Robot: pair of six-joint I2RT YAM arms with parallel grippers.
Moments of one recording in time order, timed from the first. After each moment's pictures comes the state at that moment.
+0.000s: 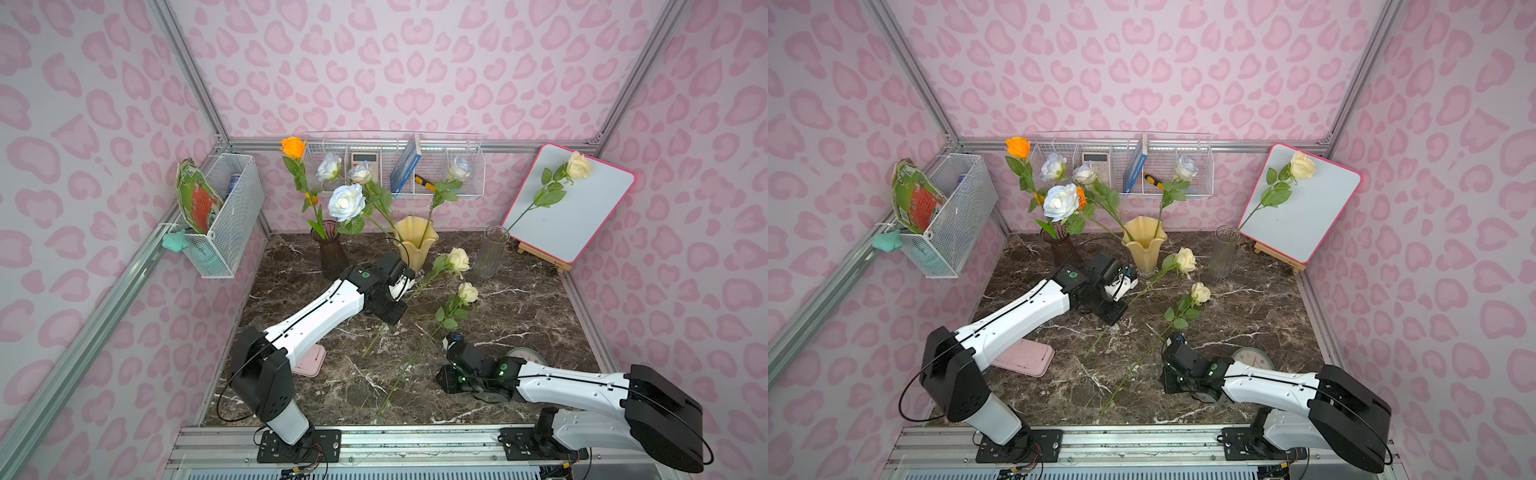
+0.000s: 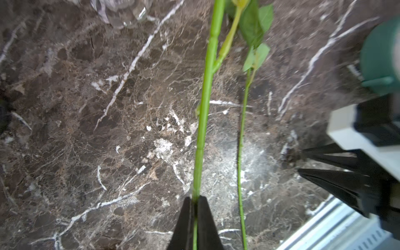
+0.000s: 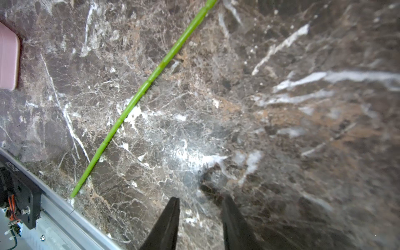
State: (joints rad) left arm -0.66 1.56 1.43 -0.97 0.10 0.03; right arm 1.05 1.22 0.48 -0.24 0.00 0.84
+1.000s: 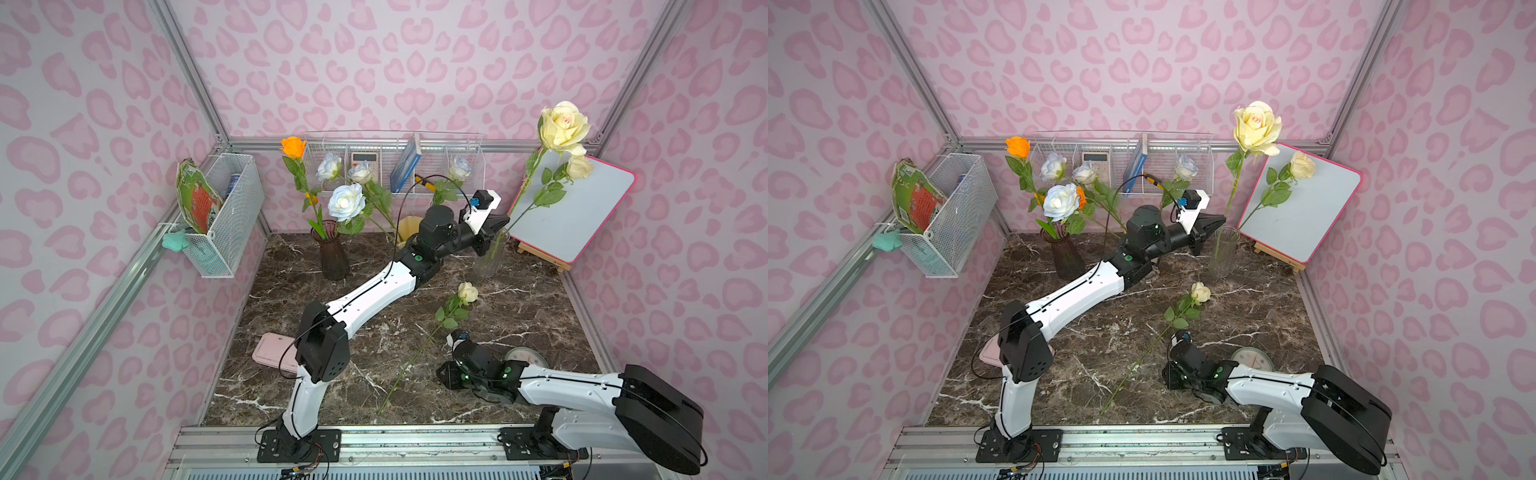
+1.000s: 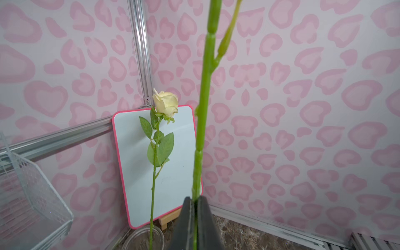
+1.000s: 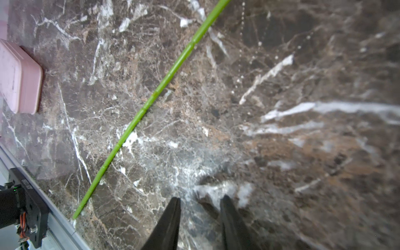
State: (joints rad) left arm -0.77 2.16 2.08 0.30 0.37 0.03; right arm 0.97 1.28 0.37 0.01 -0.03 0.83
